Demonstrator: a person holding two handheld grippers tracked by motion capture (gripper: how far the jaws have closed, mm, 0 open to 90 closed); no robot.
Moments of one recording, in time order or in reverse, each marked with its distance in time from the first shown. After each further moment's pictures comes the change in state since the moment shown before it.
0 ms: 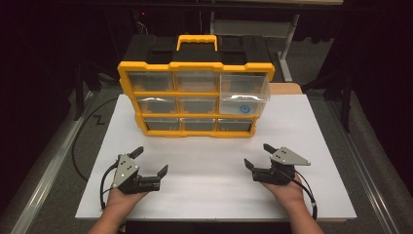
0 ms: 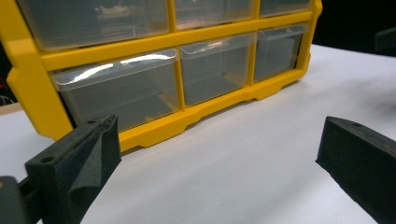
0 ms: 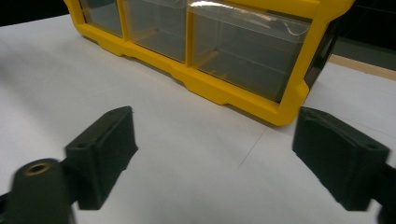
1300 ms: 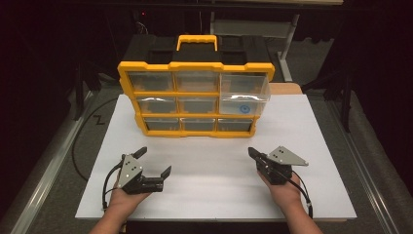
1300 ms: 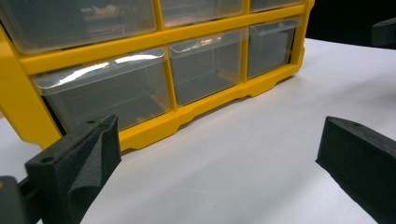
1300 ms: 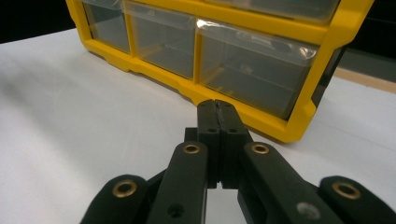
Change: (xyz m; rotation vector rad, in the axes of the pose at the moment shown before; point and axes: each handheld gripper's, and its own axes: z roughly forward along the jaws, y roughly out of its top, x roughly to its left) left arm -0.007 0.001 0.004 0.010 -0.023 0.043; right arm 0.013 0.013 -0.001 -0.034 -0.010 0.004
